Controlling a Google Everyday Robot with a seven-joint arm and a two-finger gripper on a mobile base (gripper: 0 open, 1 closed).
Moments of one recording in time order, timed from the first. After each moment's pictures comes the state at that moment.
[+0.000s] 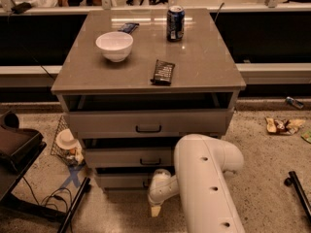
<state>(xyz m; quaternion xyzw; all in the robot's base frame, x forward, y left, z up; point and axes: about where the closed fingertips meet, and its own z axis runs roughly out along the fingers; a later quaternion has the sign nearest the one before) 0.535 0.009 0.126 -0.74 0.67 0.02 0.09</state>
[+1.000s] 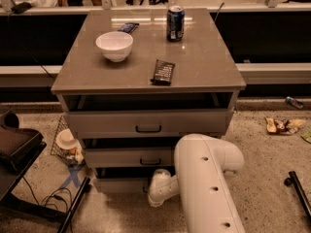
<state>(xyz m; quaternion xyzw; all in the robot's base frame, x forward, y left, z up) 0.533 0.008 0.127 -0.74 0.67 0.02 0.09</state>
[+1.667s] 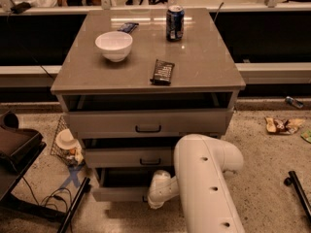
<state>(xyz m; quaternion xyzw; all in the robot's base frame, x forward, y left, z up) 0.532 0.008 0.126 -0.74 0.67 0.02 0.09</state>
